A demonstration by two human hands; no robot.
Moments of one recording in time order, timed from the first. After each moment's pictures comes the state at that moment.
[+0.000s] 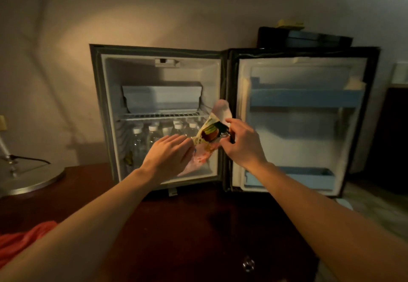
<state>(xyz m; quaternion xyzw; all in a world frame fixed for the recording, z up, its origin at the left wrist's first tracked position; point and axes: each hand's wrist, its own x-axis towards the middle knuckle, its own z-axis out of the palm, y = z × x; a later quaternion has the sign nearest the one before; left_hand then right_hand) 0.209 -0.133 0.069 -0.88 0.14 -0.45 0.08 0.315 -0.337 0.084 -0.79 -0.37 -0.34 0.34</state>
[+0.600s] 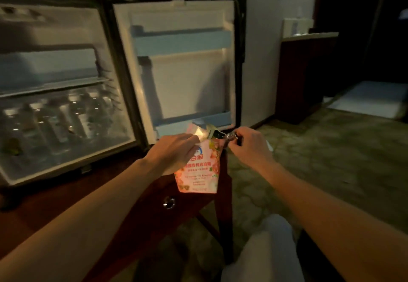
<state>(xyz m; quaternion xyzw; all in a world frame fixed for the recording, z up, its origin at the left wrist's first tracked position) 0.243 -0.357 -0.016 -0.92 0.32 -0.24 0.02 0.272 -0.595 -0.054 -0.90 -0.13 -0.29 0.30</state>
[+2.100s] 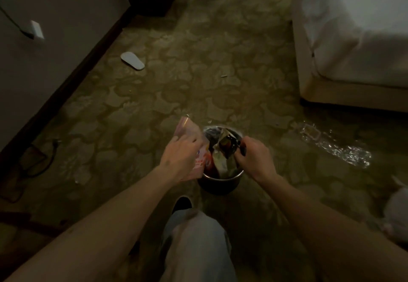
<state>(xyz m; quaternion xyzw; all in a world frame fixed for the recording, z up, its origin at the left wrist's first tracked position) 0.451 -0.828 -0.364 -0.86 0.50 0.04 -0.03 0.311 -0.999 -0.396 -0.92 0.29 -0.07 0.27</state>
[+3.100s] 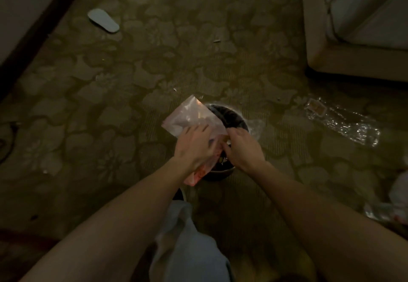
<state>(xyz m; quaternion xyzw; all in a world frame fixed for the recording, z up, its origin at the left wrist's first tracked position) 0.466 -0.895 -0.503 -0.87 0.47 0.10 -0.11 0.355 -1.017 -0.510 -0.95 0.25 0.03 0.20</state>
